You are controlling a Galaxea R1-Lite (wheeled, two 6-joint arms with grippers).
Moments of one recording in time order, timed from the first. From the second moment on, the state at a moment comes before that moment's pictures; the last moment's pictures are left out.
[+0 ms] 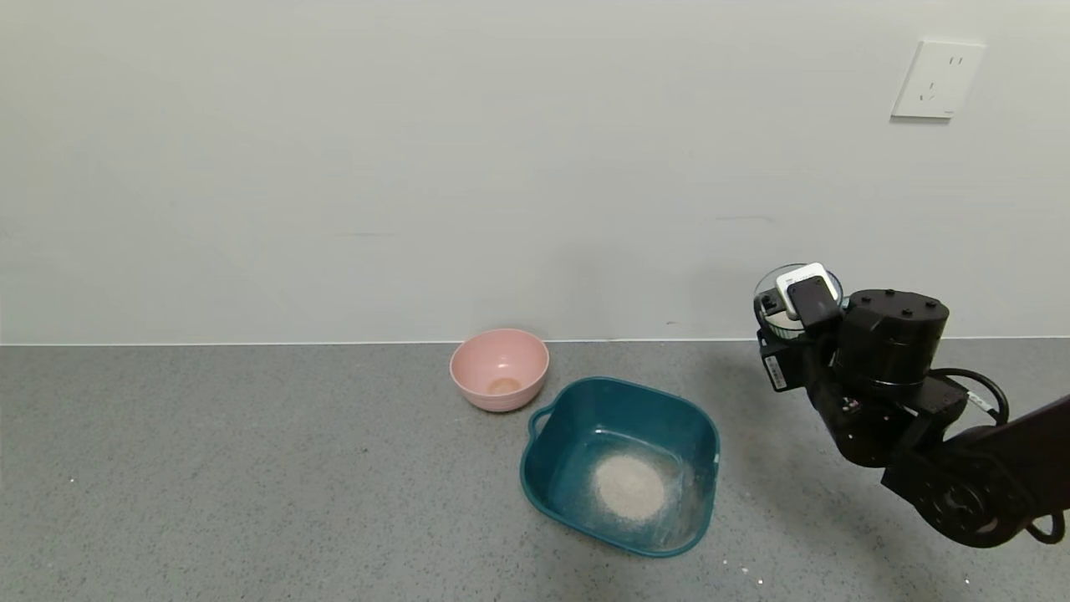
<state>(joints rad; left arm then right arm) 0.00 0.00 0.00 0.00 -0.01 0.05 0.38 1.93 -0.78 -1.03 -0.58 -0.39</state>
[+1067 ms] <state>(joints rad) 0.00 0.00 0.00 0.00 -0.01 0.05 0.22 2.01 -0.79 -0.95 -0.25 -0.04</state>
